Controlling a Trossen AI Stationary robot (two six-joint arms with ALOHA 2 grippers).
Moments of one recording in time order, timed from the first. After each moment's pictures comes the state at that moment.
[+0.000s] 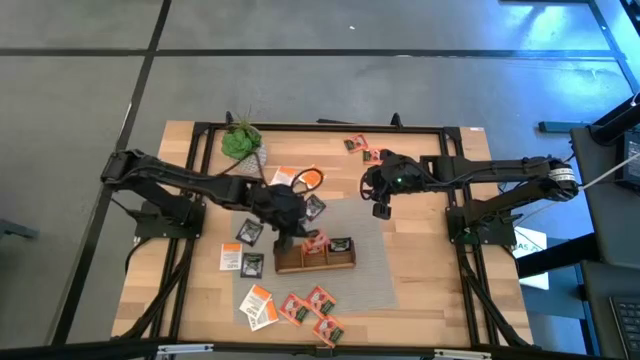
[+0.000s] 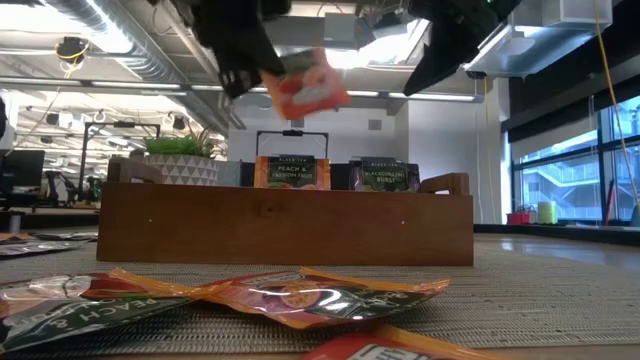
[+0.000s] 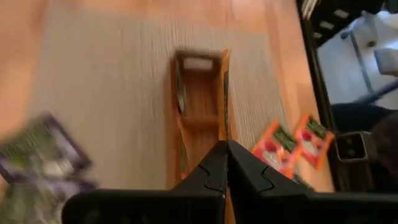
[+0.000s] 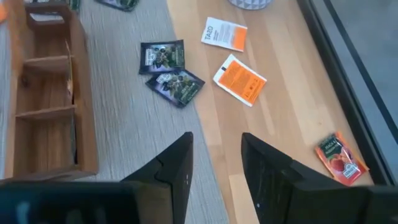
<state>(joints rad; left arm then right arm) -0.10 1.44 1.02 -0.33 0.19 -0.36 -0.04 1.26 1.04 -0.56 0.17 -0.03</state>
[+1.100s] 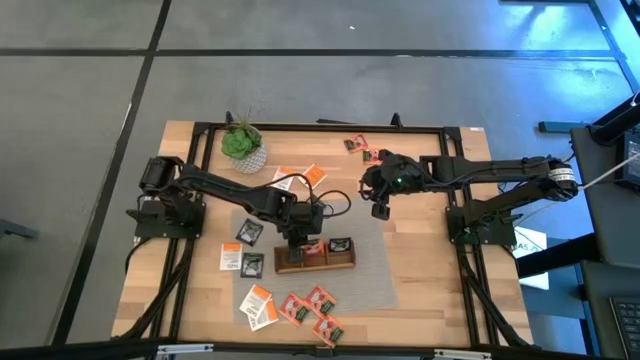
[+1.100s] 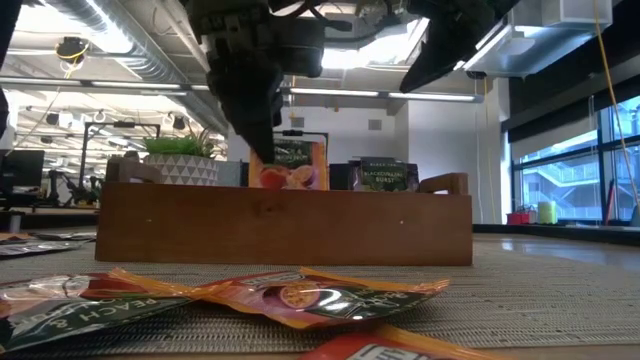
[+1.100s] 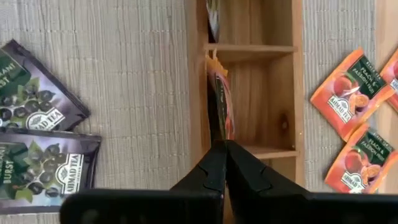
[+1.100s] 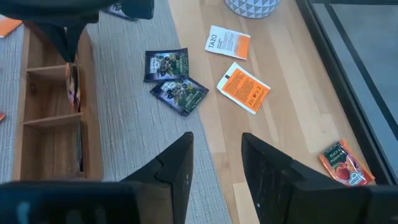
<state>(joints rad) -0.12 1.75 1.26 -0.66 0.12 -0.28 -0.04 1.27 1.04 -0.53 0.16 -0.03</state>
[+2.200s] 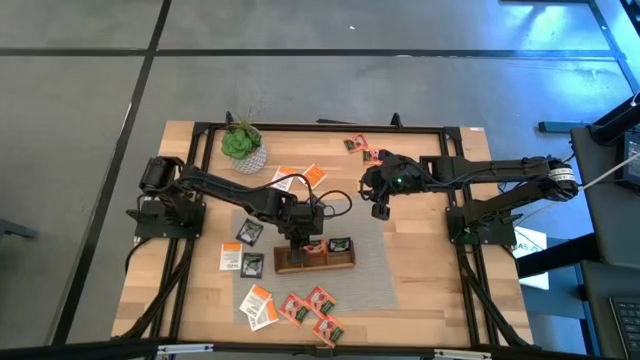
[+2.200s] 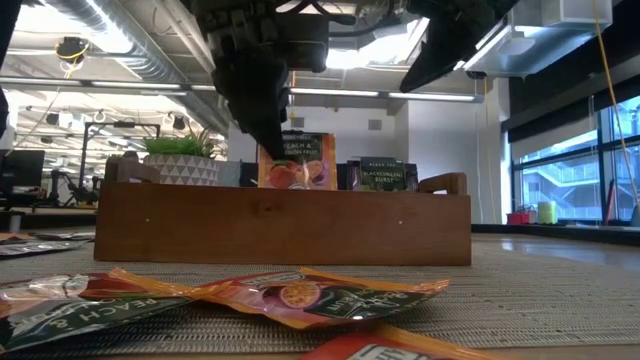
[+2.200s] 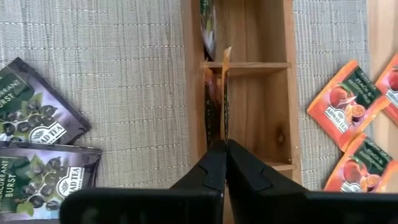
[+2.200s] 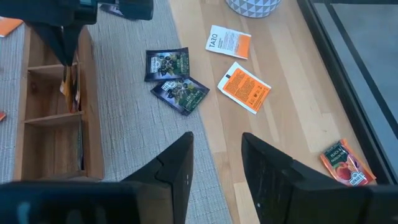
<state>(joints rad) -0.13 1.75 1.26 -0.63 0.12 -0.28 -0.04 1.27 1.04 -0.53 0.16 -0.03</state>
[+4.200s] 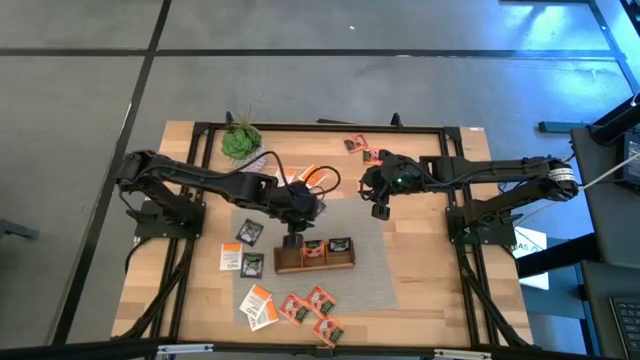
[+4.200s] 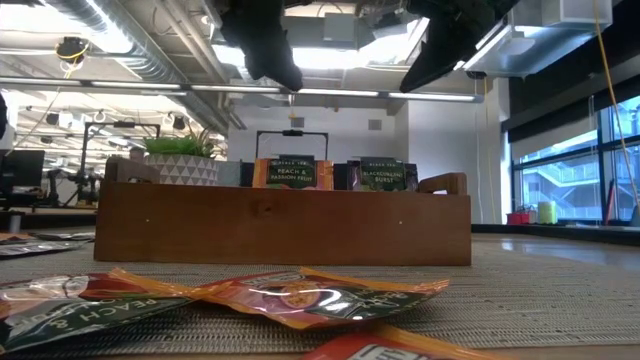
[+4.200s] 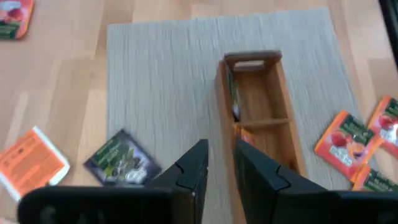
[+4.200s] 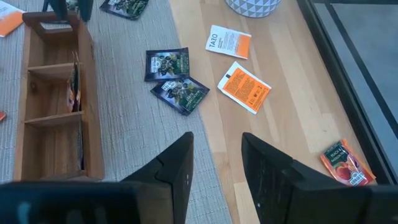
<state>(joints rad) -0.10 1.54 1.23 -0.57 -0.03 -0.14 -0.04 1.27 1.04 -0.54 0.16 -0.03</state>
